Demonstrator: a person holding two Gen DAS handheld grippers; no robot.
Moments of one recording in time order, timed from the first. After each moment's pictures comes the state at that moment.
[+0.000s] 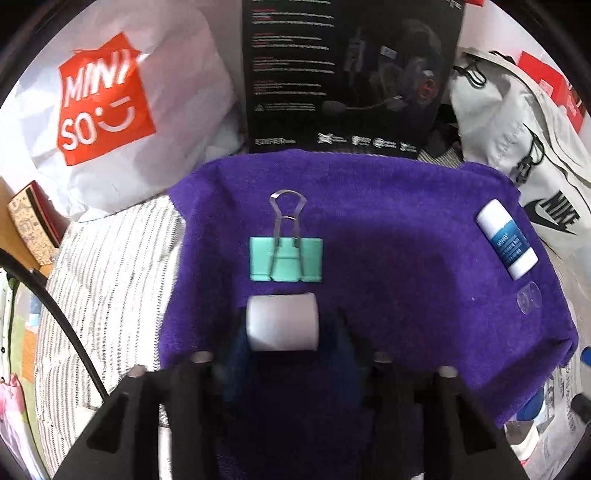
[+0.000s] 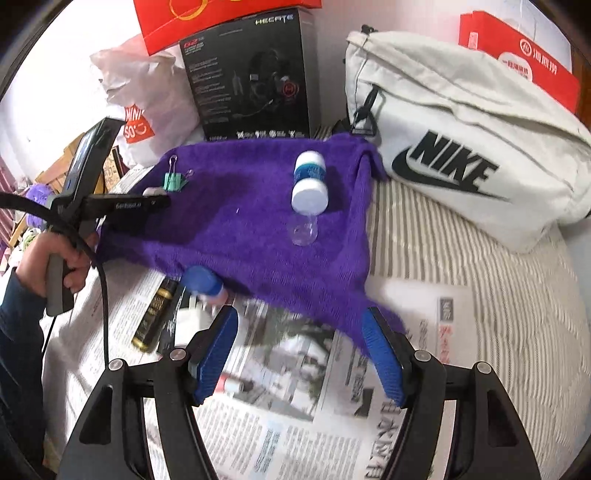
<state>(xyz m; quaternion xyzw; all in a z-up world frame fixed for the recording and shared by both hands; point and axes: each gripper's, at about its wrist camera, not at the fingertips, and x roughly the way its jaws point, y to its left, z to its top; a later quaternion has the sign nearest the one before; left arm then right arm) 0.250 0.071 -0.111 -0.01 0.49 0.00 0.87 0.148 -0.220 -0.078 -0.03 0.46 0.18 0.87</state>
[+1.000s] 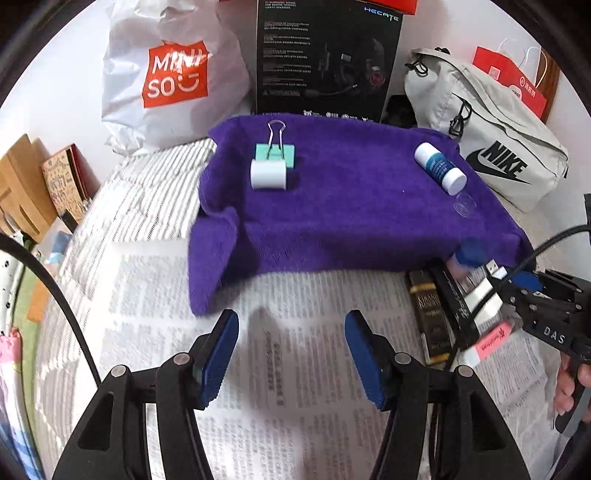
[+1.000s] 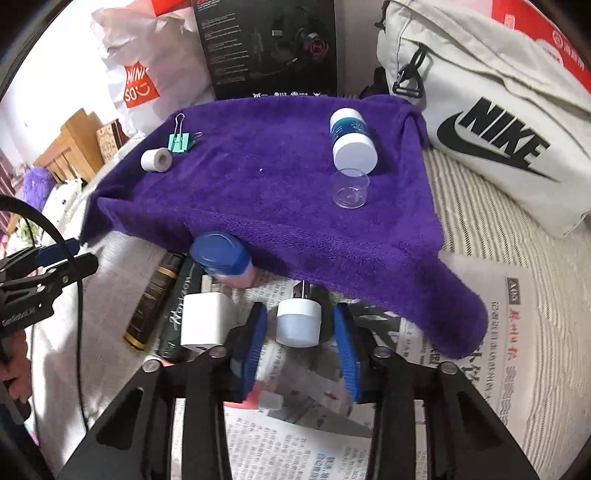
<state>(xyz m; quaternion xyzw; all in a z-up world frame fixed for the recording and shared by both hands) 0.091 0.055 -0.097 -0.03 0.47 0.01 0.88 0.157 -0.177 -0.113 -0.05 0.49 0.18 0.85</state>
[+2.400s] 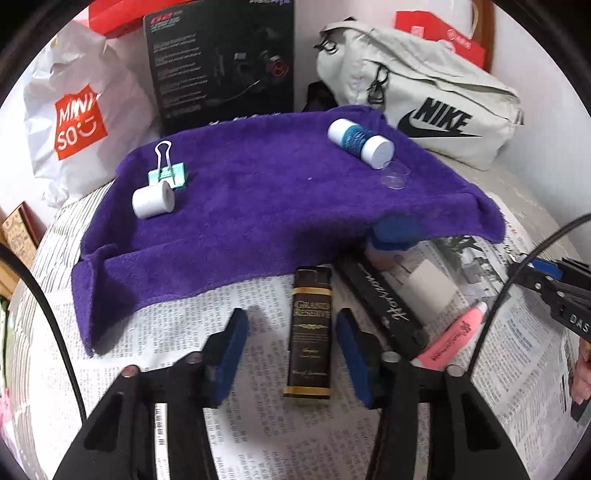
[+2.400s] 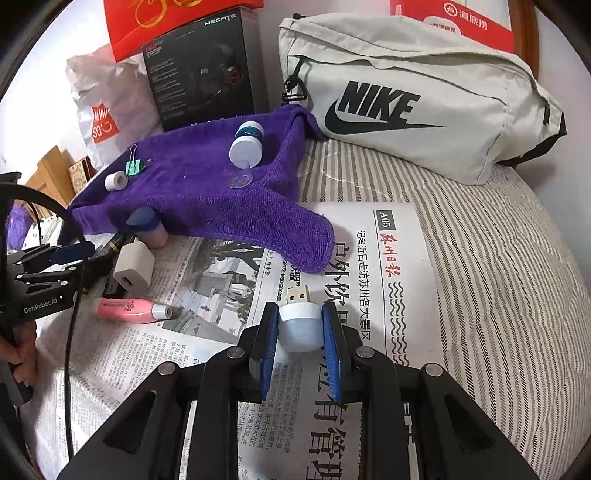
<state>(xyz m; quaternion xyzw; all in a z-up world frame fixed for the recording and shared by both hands) 0.108 -0.023 -0.106 0.05 0.44 -0.08 0.89 0.105 -0.268 -0.117 -0.01 0.44 0.11 0.89</state>
